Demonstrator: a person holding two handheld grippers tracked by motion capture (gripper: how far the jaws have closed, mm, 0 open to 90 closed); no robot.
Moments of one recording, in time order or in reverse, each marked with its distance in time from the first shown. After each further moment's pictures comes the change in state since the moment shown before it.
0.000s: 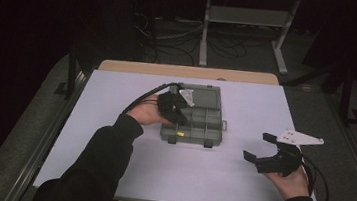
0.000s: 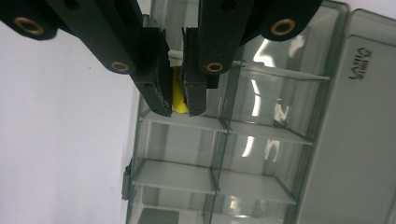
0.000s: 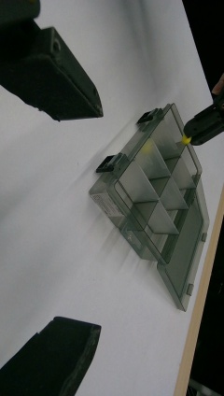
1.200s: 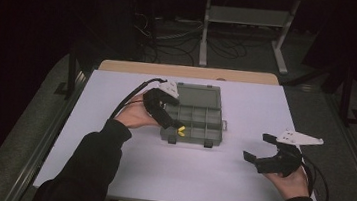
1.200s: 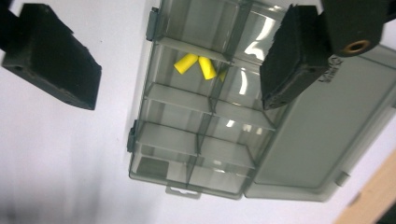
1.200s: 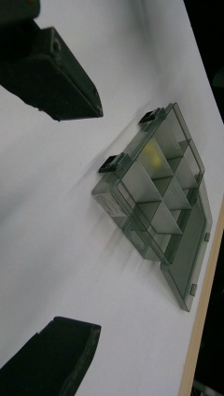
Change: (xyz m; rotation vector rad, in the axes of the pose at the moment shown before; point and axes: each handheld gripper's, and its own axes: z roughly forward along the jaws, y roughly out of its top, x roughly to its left) left arm -0.008 -0.031 -0.035 -0.280 0.069 -0.115; right arm 0.000 -0.001 0.000 0.010 0.000 0.007
